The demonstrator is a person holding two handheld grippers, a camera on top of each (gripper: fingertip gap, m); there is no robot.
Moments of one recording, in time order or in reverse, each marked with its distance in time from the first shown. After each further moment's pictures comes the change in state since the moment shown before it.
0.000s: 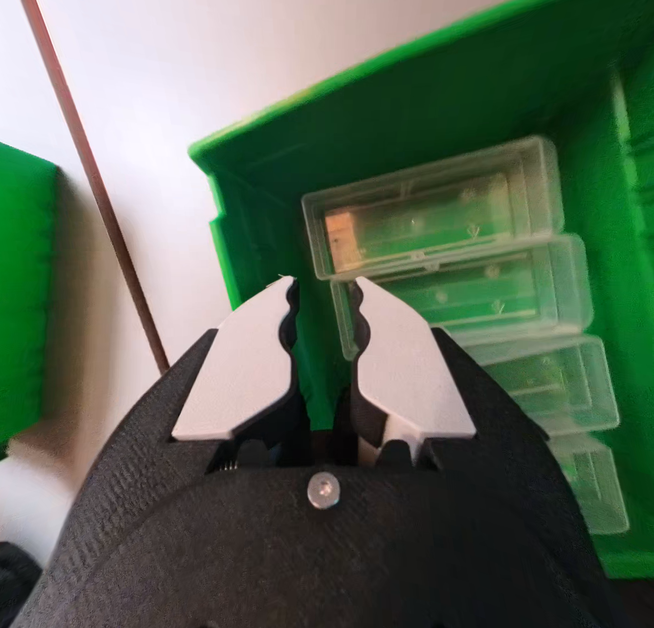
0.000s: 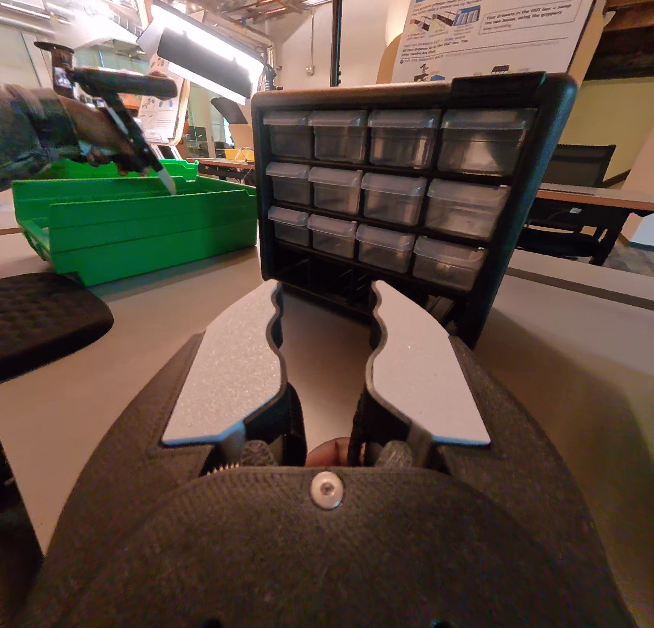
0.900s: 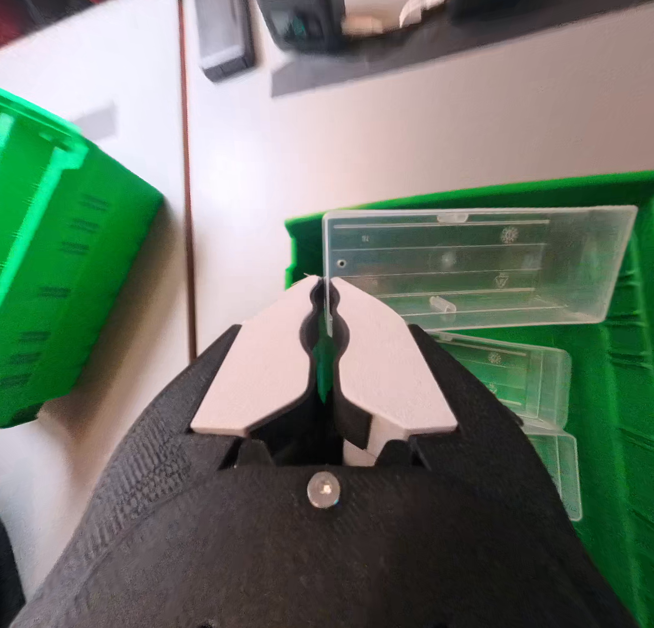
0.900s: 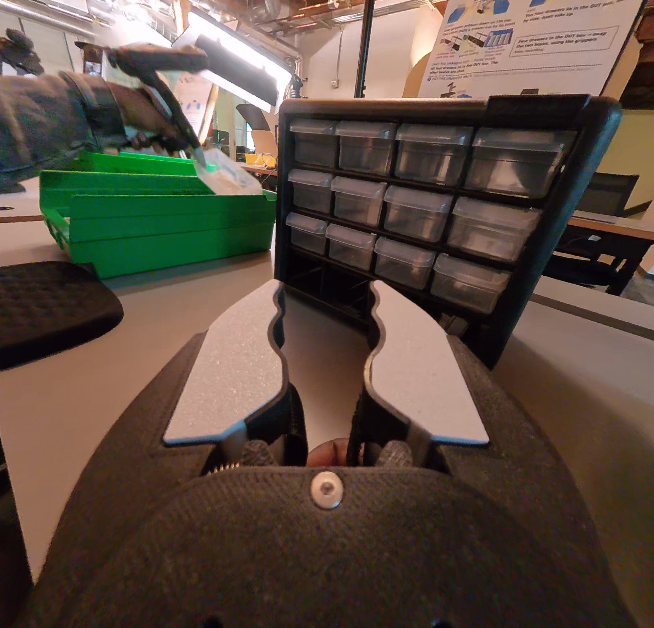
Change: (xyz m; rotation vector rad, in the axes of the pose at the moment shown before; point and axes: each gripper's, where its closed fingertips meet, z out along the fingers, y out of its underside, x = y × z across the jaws) left arm -0.025 -0.042 -0.035 0.189 -0.156 -0.166; right arm -0.011 -0.002 0.008 0.030 -0.063 -0.053
